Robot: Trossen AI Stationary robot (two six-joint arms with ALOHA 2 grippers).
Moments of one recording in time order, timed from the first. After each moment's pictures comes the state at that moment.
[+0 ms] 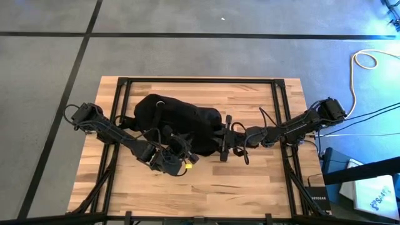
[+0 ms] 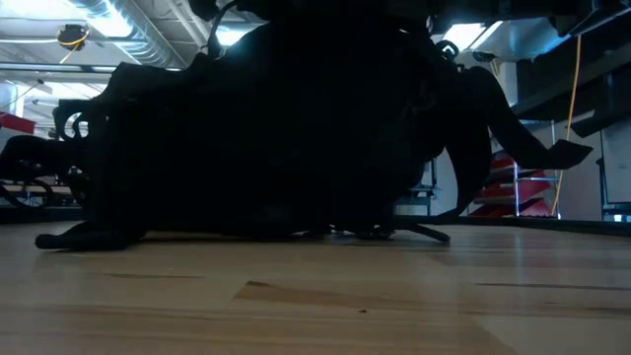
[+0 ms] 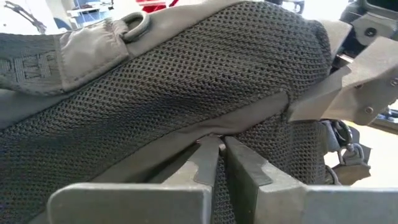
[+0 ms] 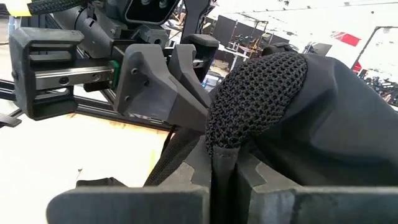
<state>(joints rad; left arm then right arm) -0.47 1.66 1.17 -0.02 -1.27 -0.42 0.28 1.43 0.65 0.78 0.39 -0.27</state>
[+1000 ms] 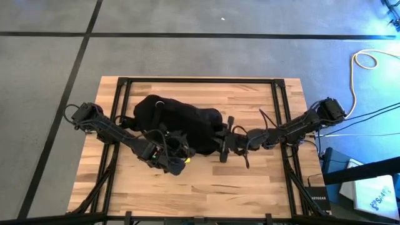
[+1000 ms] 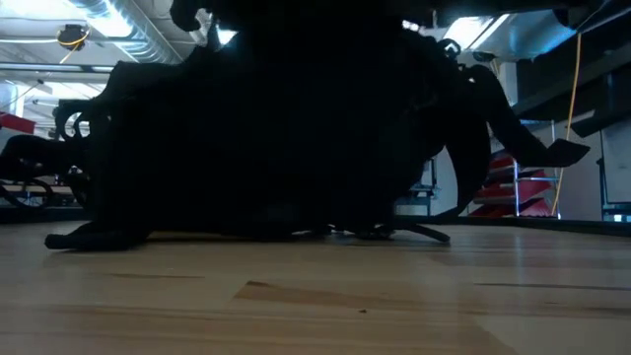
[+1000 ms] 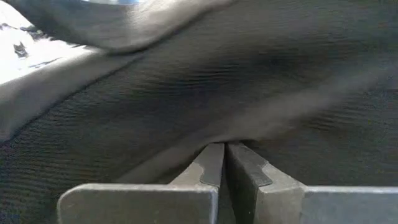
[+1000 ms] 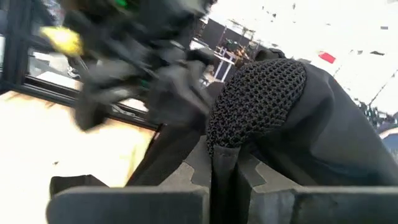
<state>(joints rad) -0.44 1.66 1.17 -0.27 -1.38 -0.62 0.33 1.43 0.65 0.81 0.48 -0.40</state>
